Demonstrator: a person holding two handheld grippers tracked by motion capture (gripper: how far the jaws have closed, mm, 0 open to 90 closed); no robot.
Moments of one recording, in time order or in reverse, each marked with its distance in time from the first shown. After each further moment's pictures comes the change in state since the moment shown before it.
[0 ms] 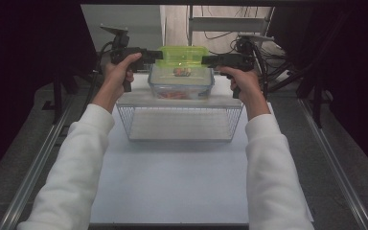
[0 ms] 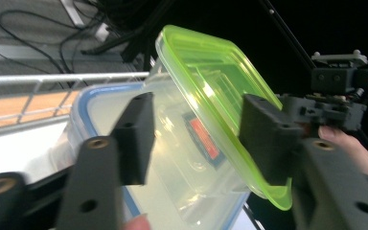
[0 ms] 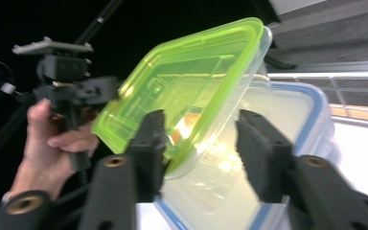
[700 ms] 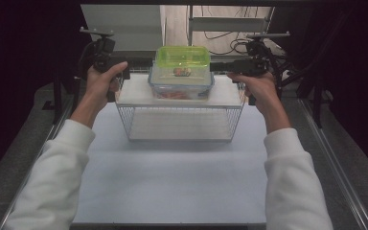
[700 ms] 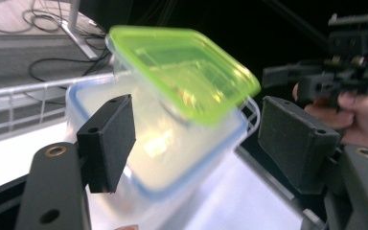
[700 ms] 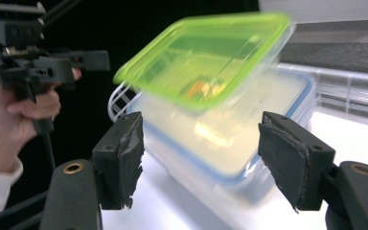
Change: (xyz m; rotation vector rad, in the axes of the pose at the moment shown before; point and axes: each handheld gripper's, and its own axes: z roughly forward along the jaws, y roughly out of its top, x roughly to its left) left arm -0.047 -0.037 -0.058 -0.012 0.058 0.278; right arm 0.037 -0.016 -0.045 0.042 -0.085 -0.233
